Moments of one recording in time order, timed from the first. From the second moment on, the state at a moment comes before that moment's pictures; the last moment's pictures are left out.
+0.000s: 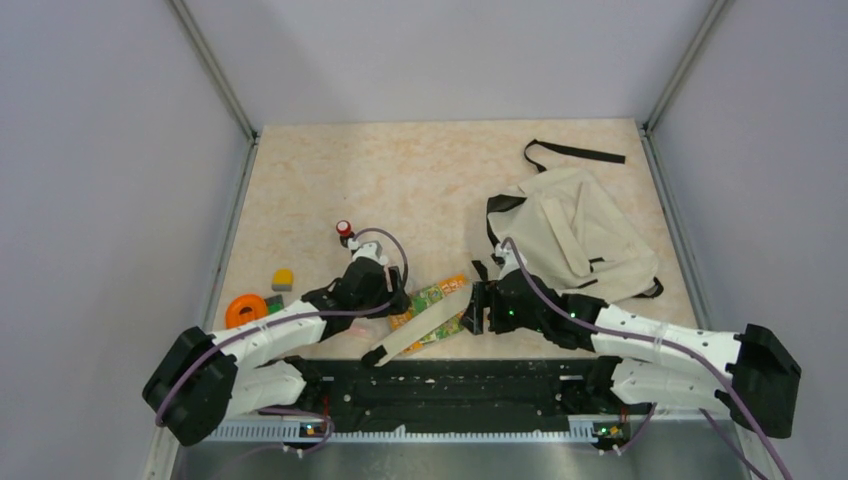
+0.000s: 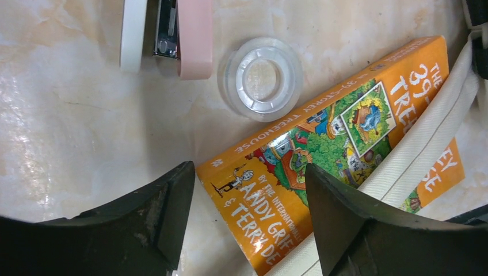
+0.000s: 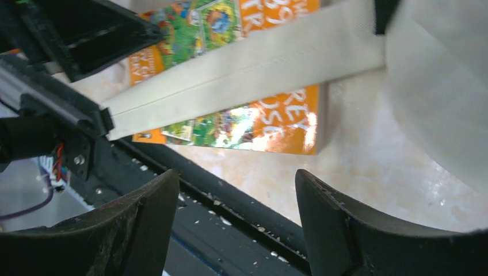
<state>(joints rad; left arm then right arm) -0.69 1.12 0.43 -0.13 -0.09 -0.74 1.04 1.00 0.59 -0.29 0.10 0.76</state>
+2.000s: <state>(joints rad) -0.68 1.08 0.39 -0.13 -0.09 -0.77 1.00 1.11 0.32 0.12 0.22 1.03</state>
